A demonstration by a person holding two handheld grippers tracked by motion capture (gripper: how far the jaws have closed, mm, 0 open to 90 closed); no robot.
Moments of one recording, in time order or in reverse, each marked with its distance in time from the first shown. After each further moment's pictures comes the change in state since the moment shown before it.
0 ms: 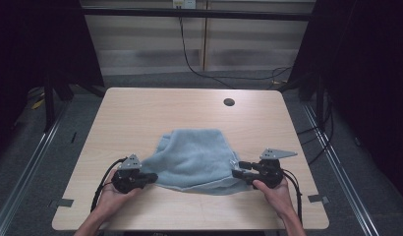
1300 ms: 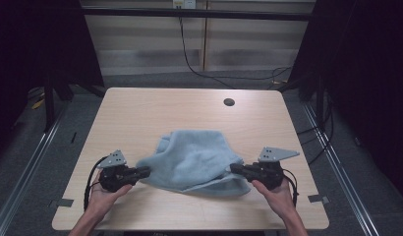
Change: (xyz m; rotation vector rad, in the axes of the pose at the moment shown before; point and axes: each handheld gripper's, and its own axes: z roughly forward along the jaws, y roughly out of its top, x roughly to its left) left arm 0.000 0.006 -0.039 -0.173 -0.008 -0.069; right arm 0.039 0.033 -0.015 -0.046 0.046 -0.152
